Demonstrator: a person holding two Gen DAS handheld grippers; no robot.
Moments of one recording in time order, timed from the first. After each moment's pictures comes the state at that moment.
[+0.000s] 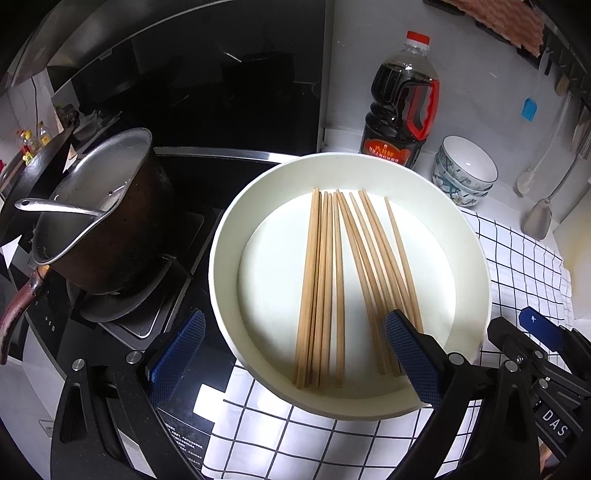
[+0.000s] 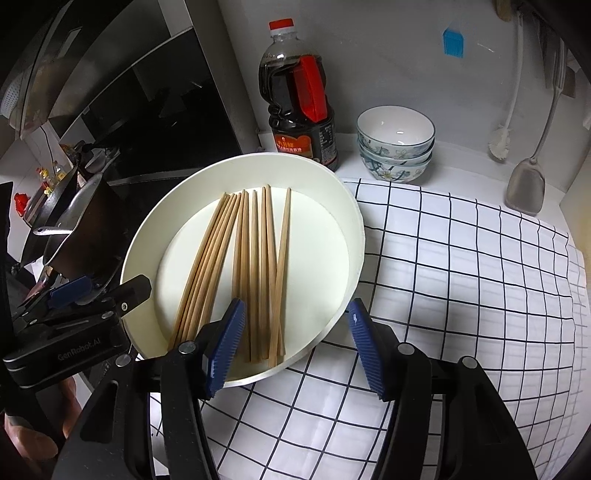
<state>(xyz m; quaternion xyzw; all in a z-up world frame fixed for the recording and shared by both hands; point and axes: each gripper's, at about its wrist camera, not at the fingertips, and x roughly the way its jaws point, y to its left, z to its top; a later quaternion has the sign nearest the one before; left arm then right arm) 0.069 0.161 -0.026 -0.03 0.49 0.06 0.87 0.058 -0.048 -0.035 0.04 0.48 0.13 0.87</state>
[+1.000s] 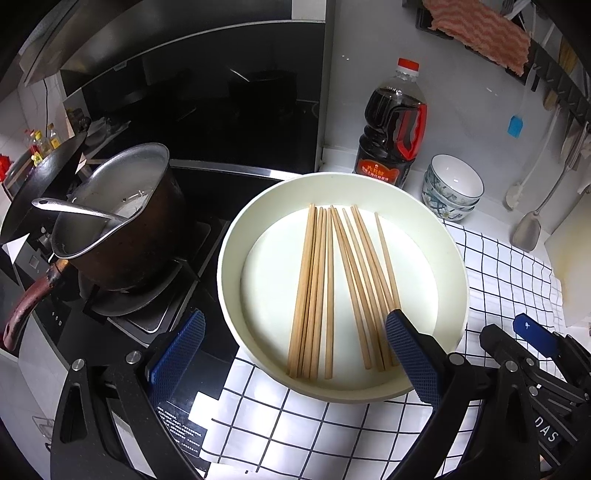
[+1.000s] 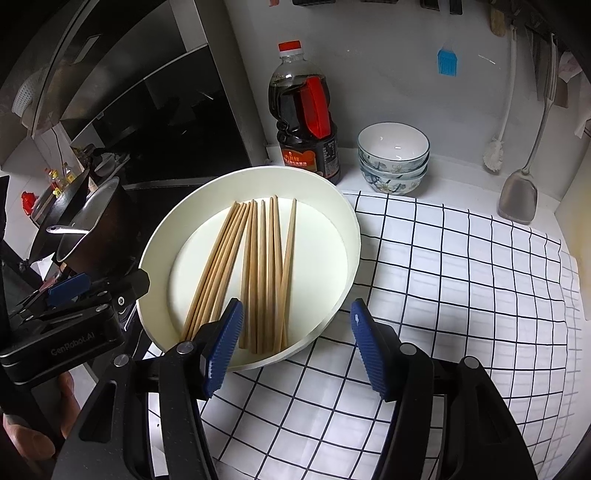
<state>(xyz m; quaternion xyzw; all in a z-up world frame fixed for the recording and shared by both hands) 0.047 0.156 -0.002 -0.04 0.46 0.06 0.89 0.039 -0.055 -0.016 0.04 0.46 0.15 0.87</state>
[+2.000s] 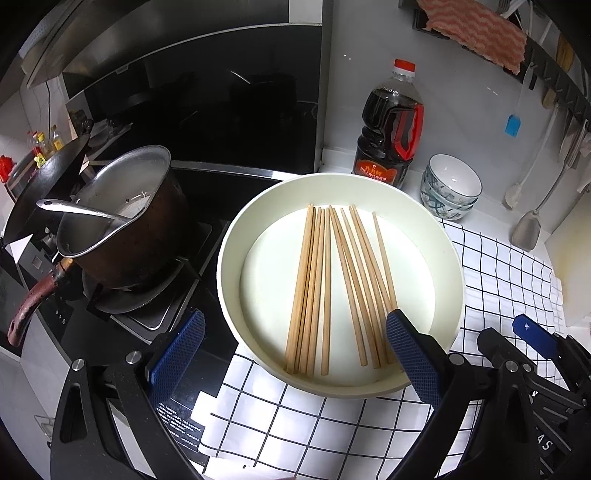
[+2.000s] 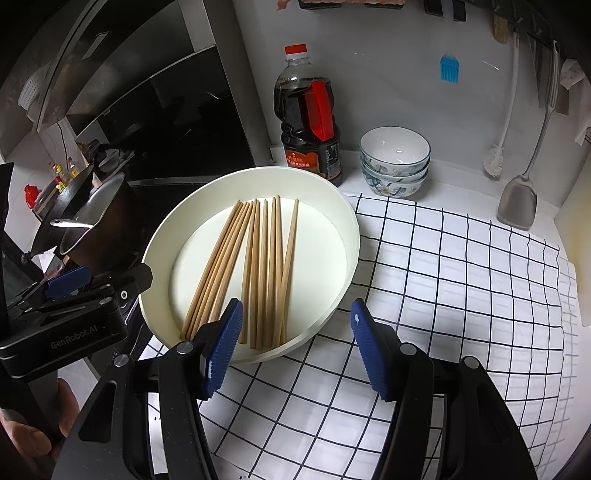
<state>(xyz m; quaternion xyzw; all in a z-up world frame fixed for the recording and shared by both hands) 0.045 0.151 0.003 -0.04 0.46 0.07 0.89 0.035 -0.056 -0.012 0.03 0.46 0.15 0.88</state>
